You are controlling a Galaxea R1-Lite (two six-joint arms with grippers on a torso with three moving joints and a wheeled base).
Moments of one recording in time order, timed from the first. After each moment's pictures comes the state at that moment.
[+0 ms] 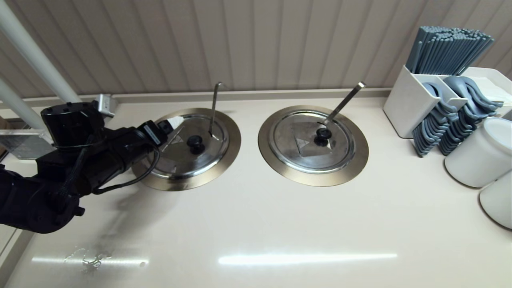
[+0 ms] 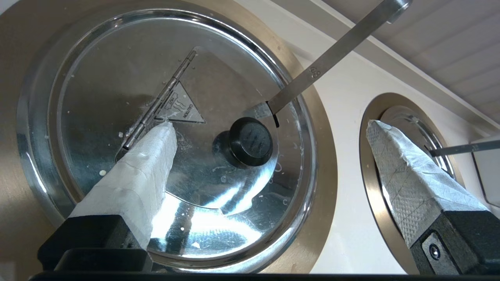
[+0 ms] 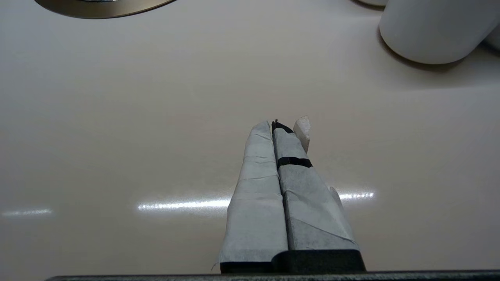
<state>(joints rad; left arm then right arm) -0.18 1.72 -0.82 -0.87 -0.07 -0.55 0.00 0.00 -0.02 0.05 -0.01 0.02</state>
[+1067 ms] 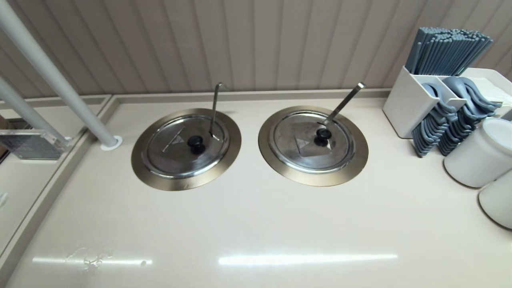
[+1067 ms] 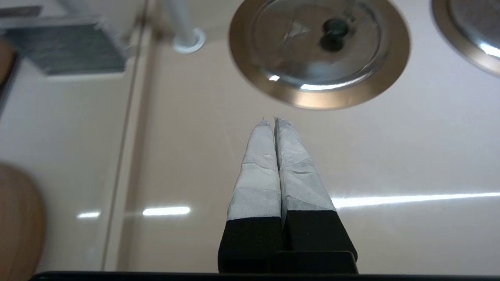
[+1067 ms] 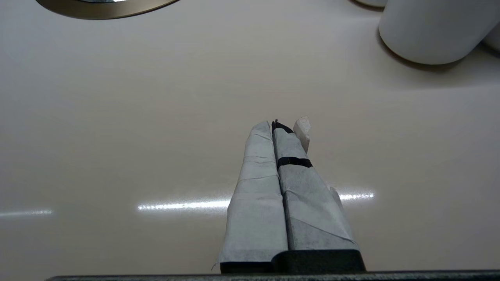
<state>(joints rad) -0.12 0.61 -0.60 0.06 0.10 0.06 0.00 0.00 -0.02 0.05 -0.01 0.02</state>
